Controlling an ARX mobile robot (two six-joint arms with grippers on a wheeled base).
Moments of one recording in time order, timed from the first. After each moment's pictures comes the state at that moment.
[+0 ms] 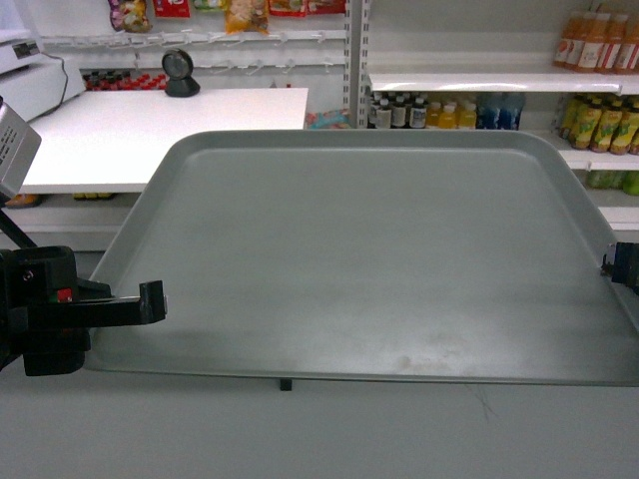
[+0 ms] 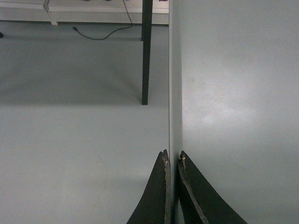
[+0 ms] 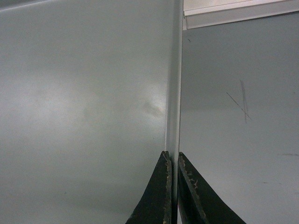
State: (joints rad) left arm -0.35 1.36 0.47 0.32 -0.28 -0.26; right arm 0.17 1.42 0.53 0.37 -0.06 0.24
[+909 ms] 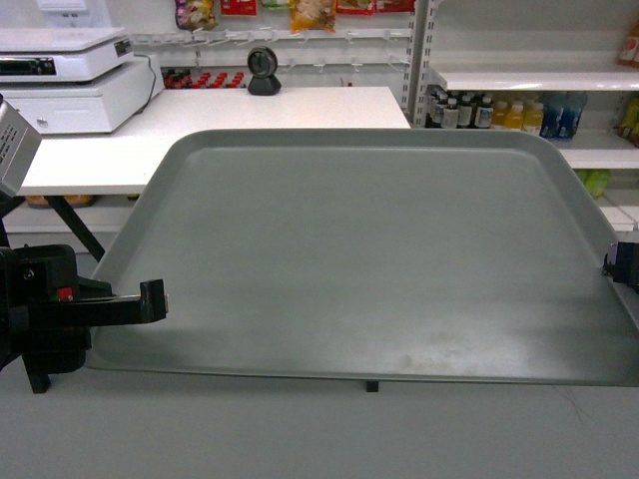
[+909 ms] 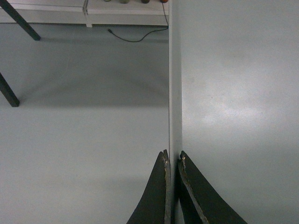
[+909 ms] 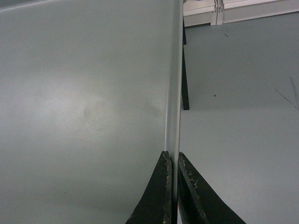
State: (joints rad) left arm -0.35 1.36 0.47 0.32 -0.28 -0.26; right arm 0.17 1.42 0.53 0.37 -0.06 0.24
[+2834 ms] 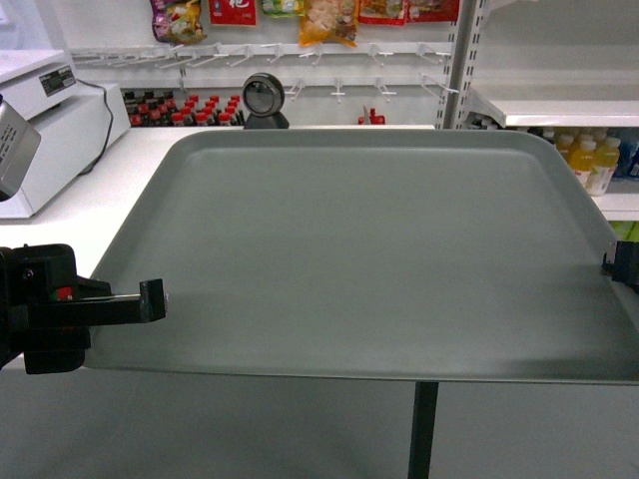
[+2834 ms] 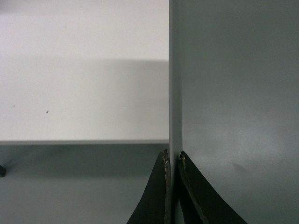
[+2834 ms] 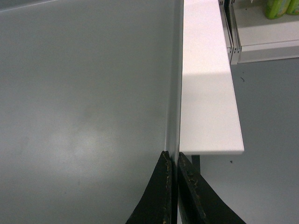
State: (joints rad) left arm -0.35 1.36 0.47 0.32 -0.28 -0.25; right arm 0.17 1.42 0.53 0.37 -0.06 0.24
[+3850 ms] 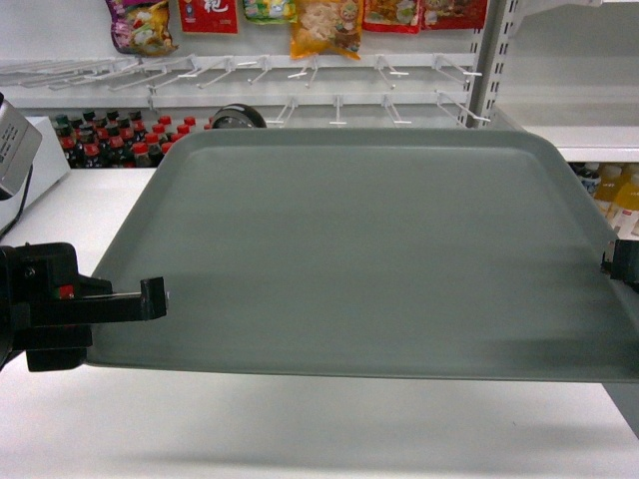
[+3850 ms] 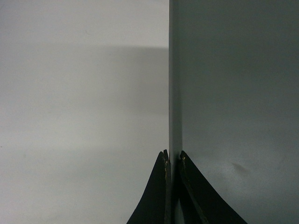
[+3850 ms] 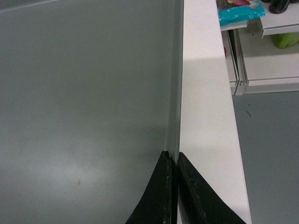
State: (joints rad) left arm -0.35 1.37 0.47 0.33 -0.28 -0.25; right arm 0.17 1.43 0.53 0.37 -0.06 0.24
